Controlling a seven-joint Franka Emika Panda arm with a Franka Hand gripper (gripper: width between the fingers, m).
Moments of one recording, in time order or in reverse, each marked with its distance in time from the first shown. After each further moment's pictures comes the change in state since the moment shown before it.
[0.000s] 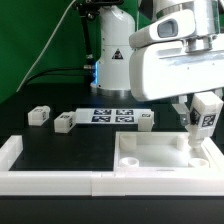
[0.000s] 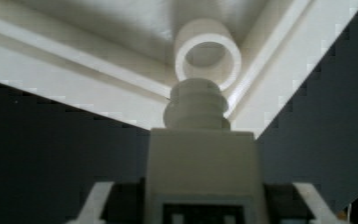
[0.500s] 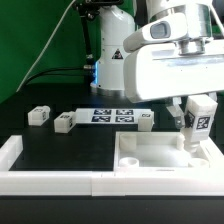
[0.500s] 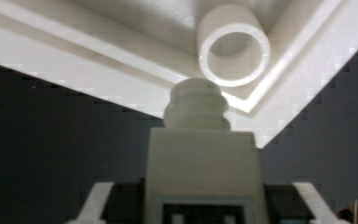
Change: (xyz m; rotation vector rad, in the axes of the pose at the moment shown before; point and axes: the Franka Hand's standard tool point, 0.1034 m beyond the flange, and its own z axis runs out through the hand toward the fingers) arm -0.009 0.006 0.008 -0.042 0.084 -0.011
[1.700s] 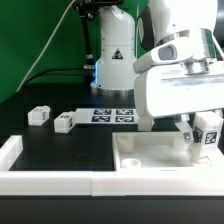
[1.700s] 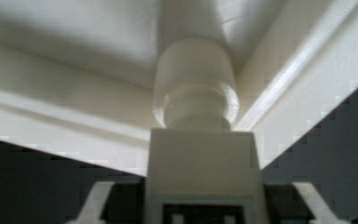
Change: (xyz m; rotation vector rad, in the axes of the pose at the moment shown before) arm -0.011 -0.019 0.024 -0.019 0.083 -0.003
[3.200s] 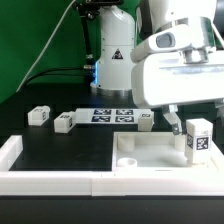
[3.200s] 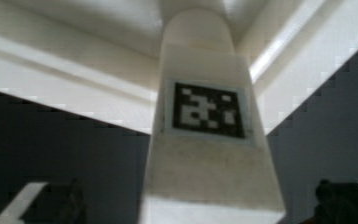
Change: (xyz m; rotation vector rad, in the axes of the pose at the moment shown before) arm 0.021 0.010 -0.025 -0.006 -0.002 0.000
